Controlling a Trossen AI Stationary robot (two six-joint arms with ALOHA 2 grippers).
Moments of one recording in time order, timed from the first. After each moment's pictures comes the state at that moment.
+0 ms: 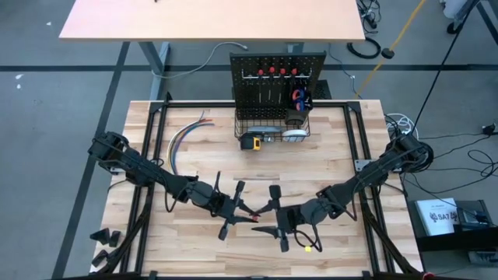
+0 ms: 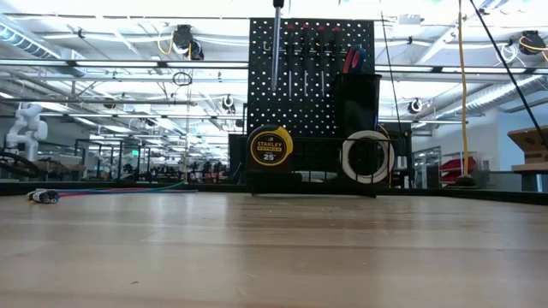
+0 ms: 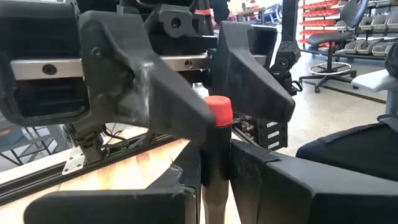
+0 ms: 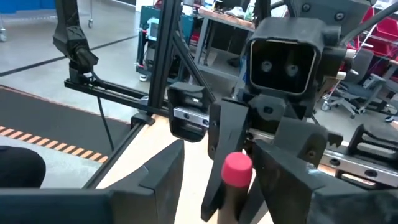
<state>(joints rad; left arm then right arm) -0.40 1.60 0.85 0.70 -0.03 0.22 0.54 1.62 1.08 0.41 0.39 -0.14</state>
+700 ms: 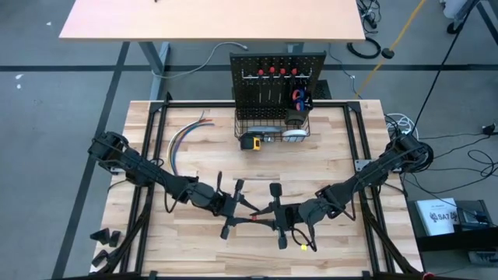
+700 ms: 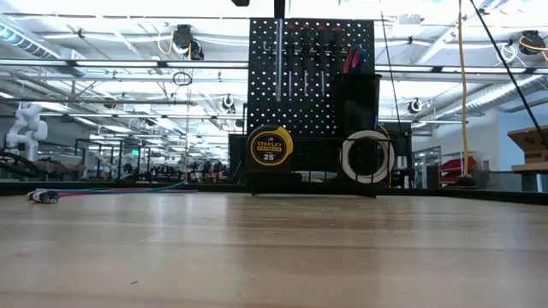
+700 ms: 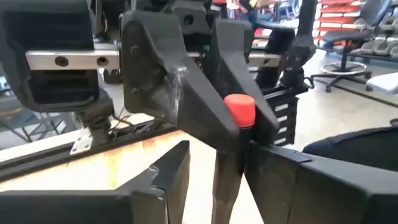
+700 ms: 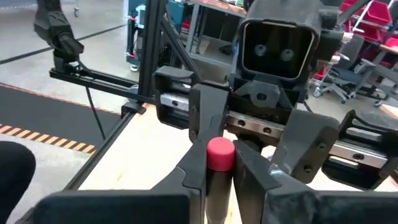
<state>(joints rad) -0.40 1.60 0.85 0.67 -0.10 0.16 0.54 1.62 1.09 0.36 0.43 -0.11</state>
